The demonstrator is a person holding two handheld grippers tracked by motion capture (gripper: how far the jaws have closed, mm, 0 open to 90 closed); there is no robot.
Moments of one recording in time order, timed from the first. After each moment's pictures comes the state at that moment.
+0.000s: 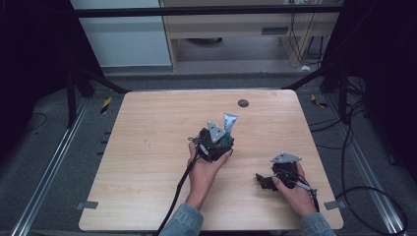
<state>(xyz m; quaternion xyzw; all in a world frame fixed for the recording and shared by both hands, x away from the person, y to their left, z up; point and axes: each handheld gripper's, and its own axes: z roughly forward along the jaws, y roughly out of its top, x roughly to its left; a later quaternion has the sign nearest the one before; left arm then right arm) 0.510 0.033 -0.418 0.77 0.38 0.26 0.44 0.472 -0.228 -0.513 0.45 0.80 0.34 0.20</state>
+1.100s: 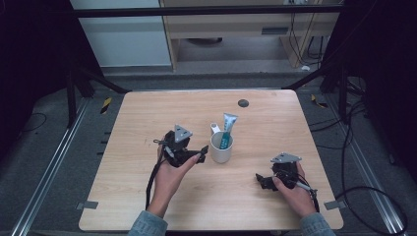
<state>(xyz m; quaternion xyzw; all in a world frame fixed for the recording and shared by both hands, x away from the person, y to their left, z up) 0.495 0.121 -0.404 0.78 0.41 0.22 0.42 0.472 -0.227 -0.513 0.46 0.80 0.34 0.20</state>
